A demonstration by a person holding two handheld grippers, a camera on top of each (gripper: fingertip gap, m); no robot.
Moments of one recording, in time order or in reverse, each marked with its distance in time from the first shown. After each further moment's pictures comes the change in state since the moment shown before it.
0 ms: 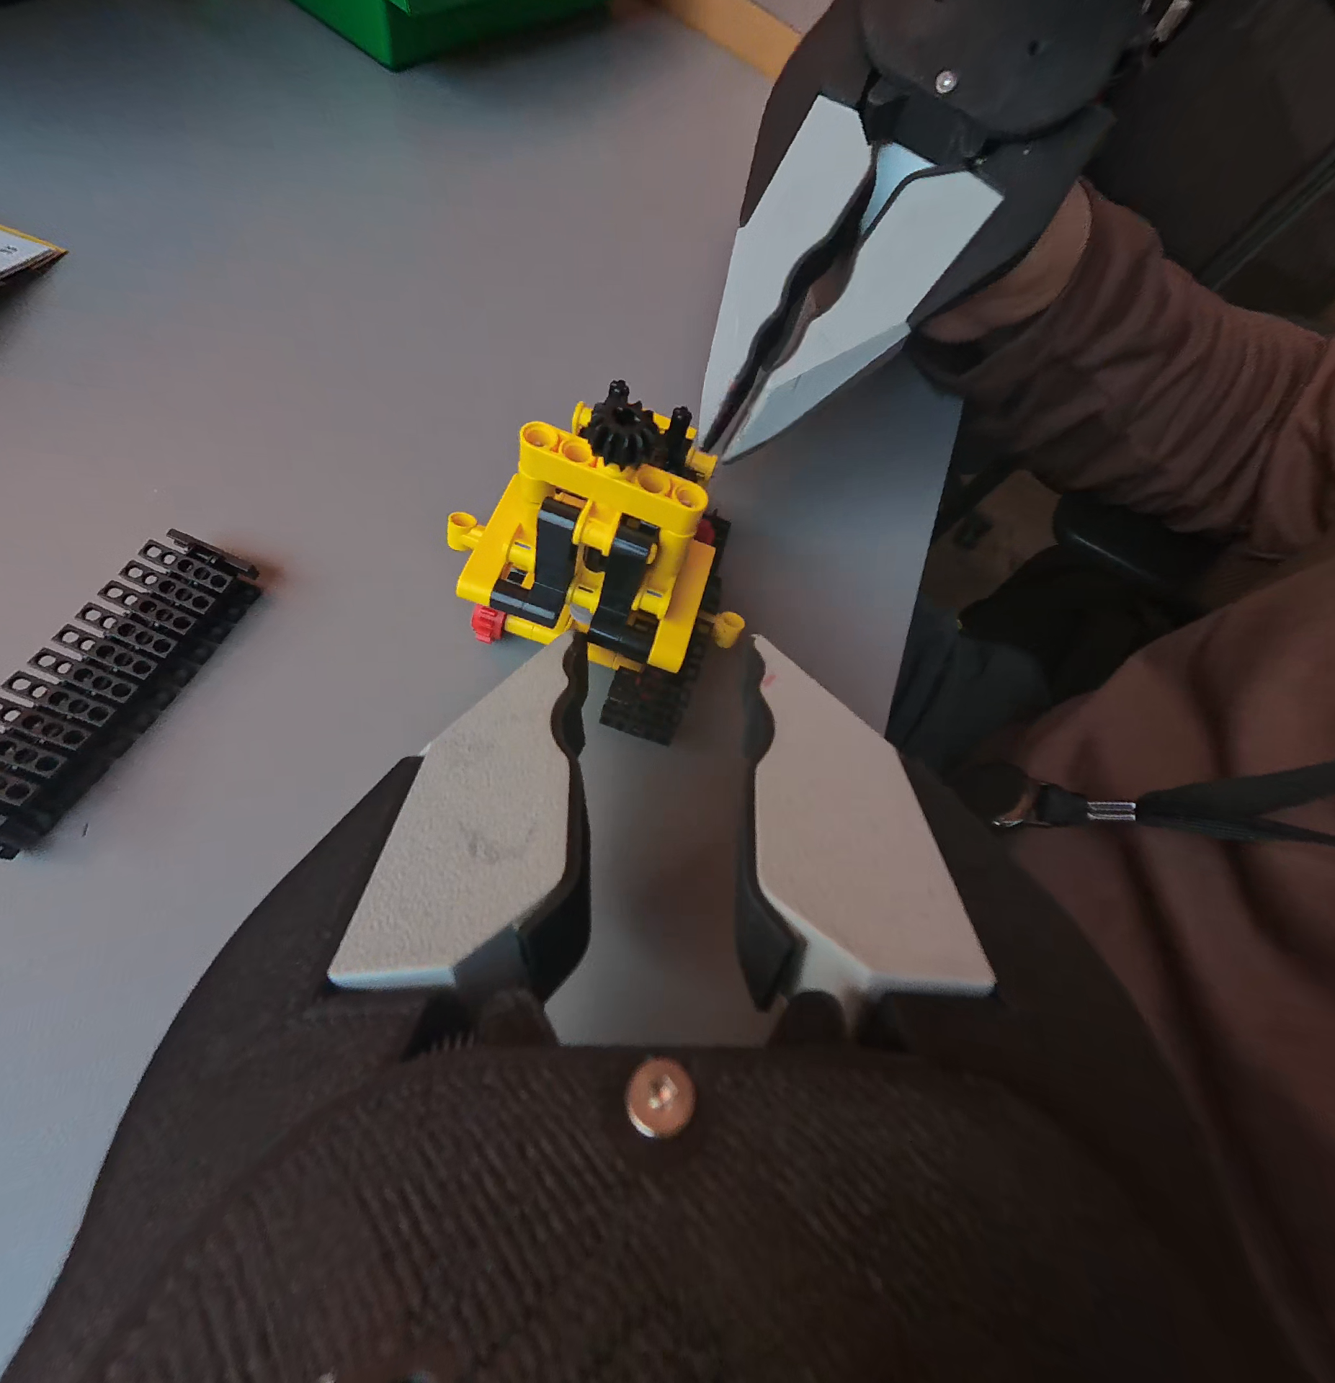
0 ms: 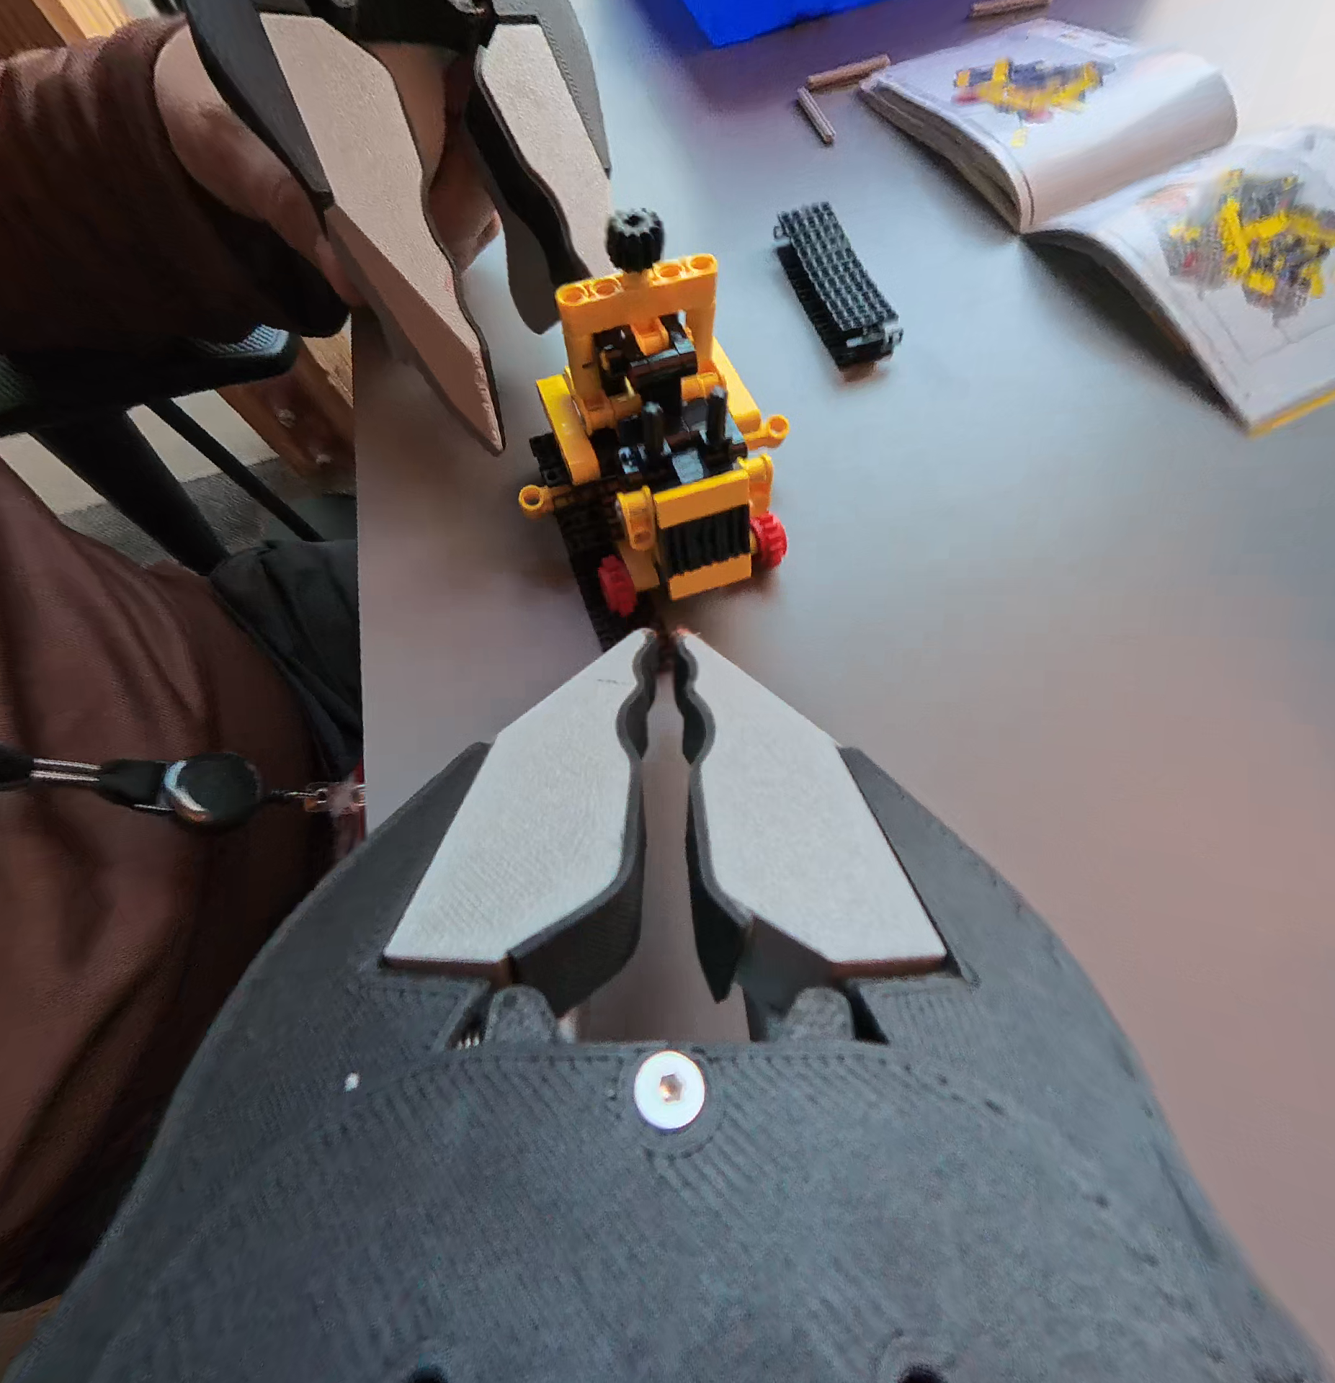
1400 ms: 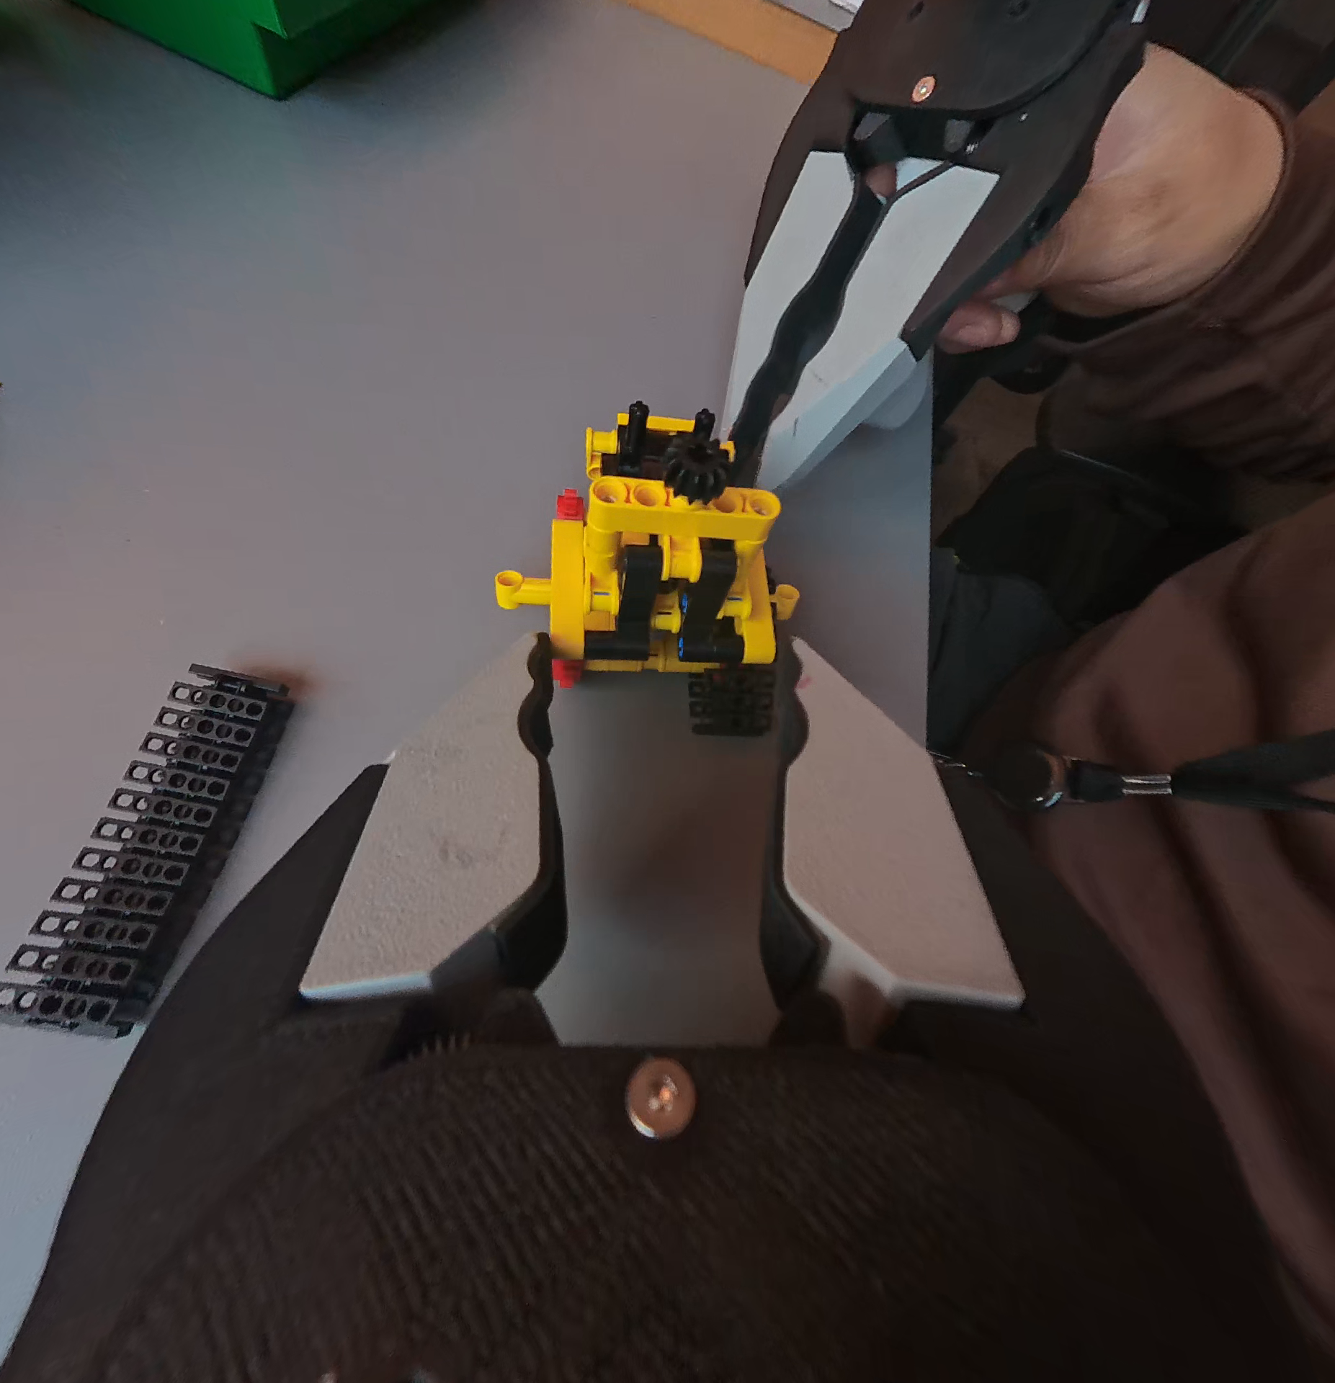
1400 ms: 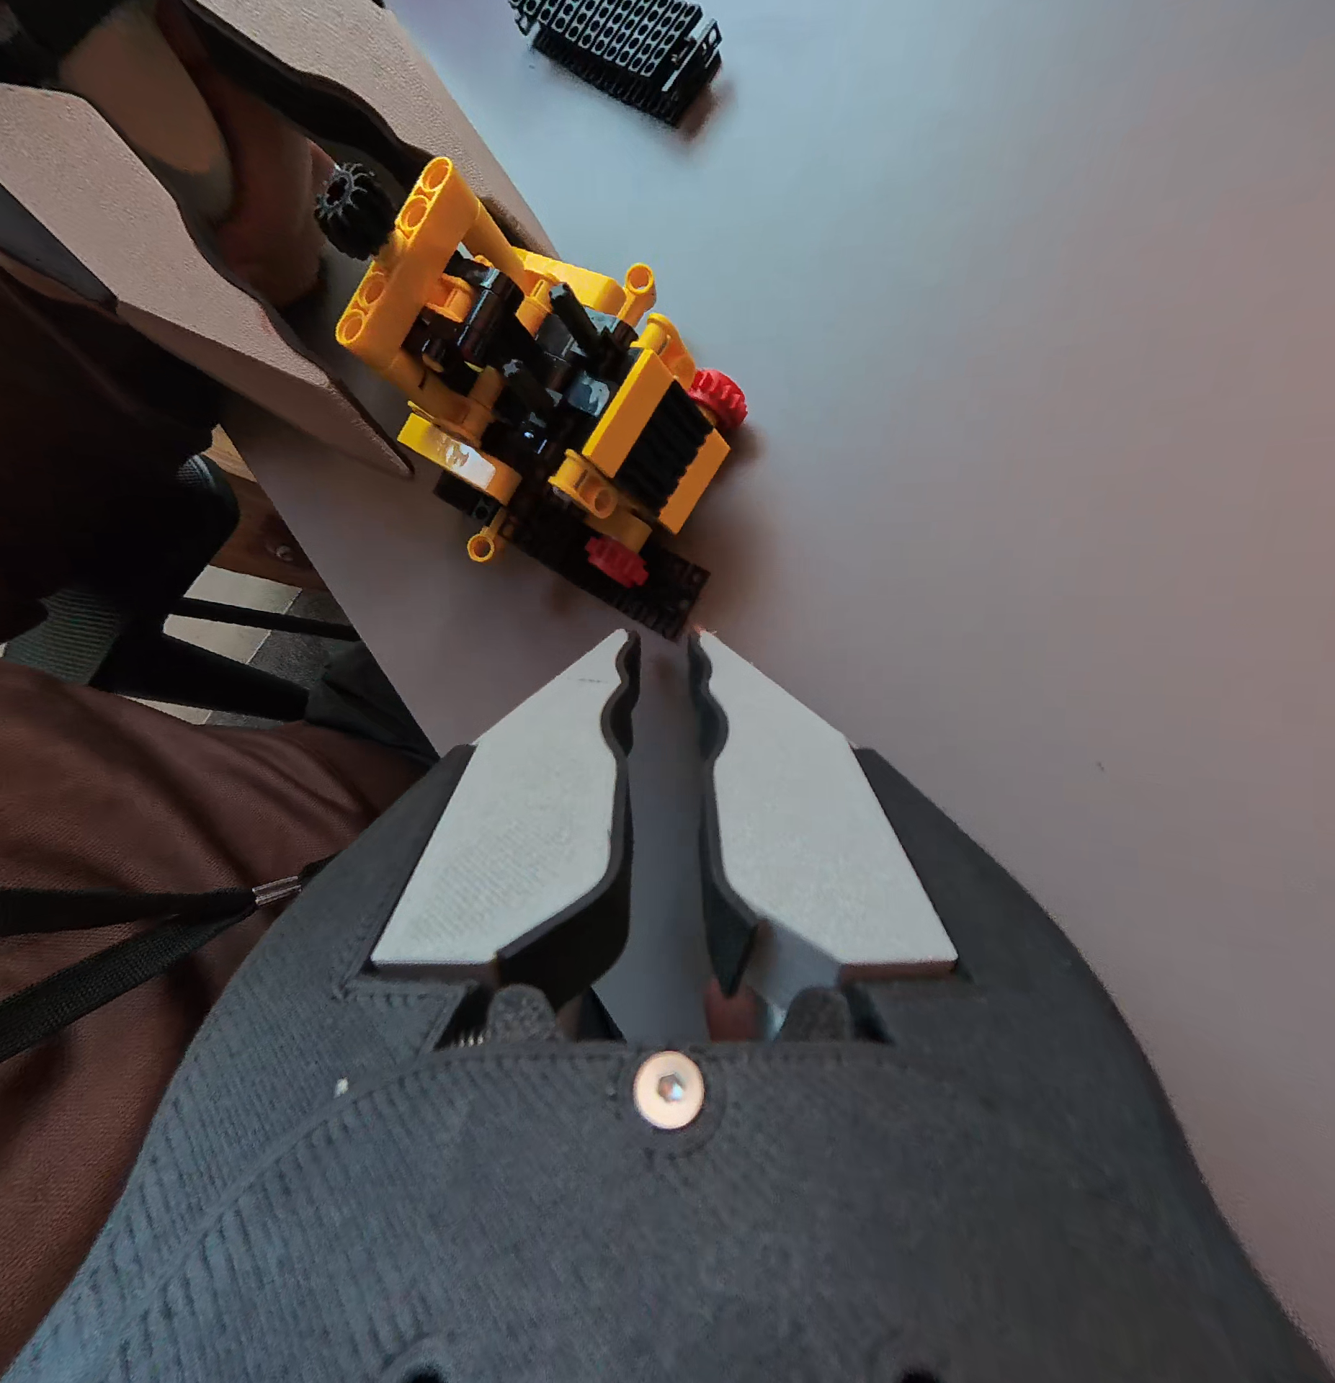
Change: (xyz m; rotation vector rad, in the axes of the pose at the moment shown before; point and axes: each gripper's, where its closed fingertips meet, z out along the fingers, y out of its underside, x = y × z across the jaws) left arm -0.008 -0.007 0.008 -0.059 0.113 0.156; right arm -0.010 0.025 0.001 -0.154 0.159 0.555
